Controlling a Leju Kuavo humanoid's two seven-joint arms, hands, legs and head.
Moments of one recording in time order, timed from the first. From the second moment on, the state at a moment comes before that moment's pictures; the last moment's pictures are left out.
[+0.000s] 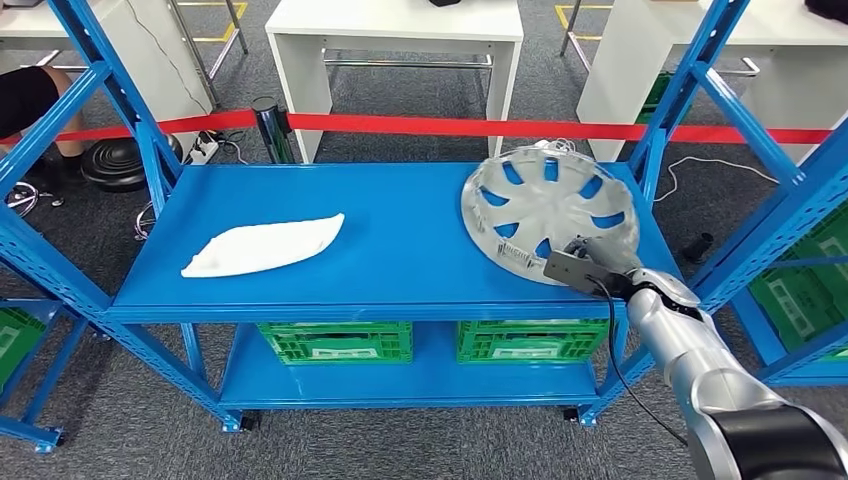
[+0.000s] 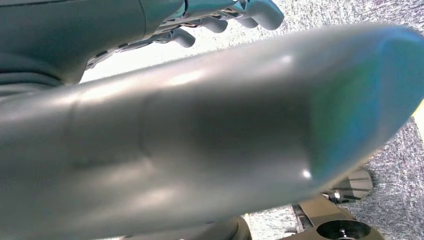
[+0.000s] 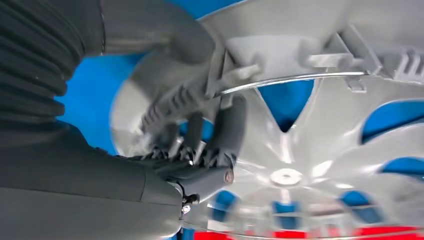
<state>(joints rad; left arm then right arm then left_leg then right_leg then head) -0.09 -0.15 0.32 -0.19 -0.66 0.23 0.00 -0.66 -0.26 0.14 -0.40 0.92 0.11 -0.42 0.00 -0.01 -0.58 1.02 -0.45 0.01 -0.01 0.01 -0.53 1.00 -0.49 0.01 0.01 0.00</state>
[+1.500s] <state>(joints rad) -0.14 -0.16 0.37 -0.19 -0.65 0.40 -0.15 -0.62 -0.26 0.14 -0.39 0.87 0.04 -0.45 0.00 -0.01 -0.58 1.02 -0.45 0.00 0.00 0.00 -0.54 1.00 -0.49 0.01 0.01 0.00</state>
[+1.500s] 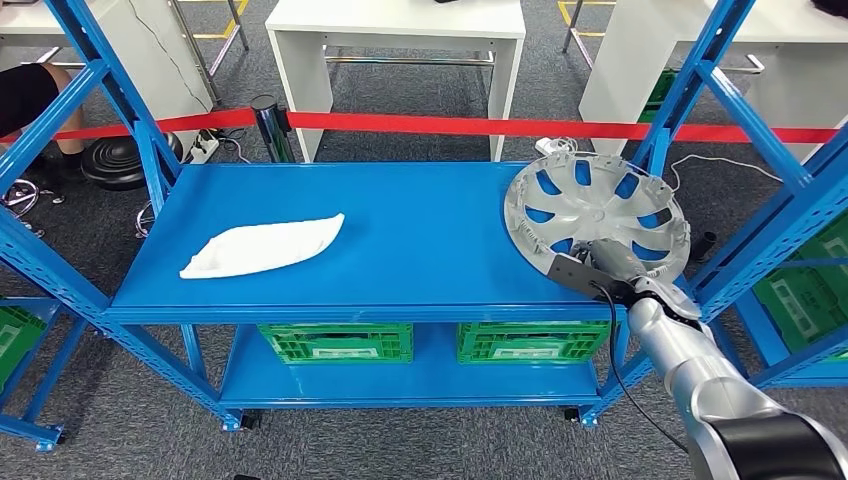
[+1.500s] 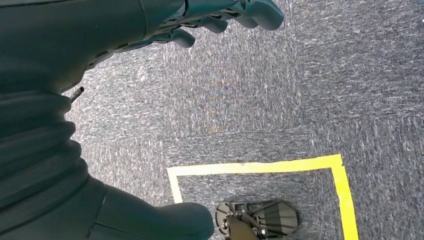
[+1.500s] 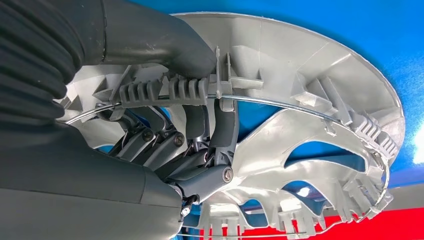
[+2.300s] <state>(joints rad) -0.13 -0.16 0.38 -0.19 -0.65 0.37 -0.16 -0.59 -0.26 0.14 -0.46 0.86 -0.03 -0.48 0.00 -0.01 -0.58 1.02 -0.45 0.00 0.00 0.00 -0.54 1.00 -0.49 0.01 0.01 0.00</state>
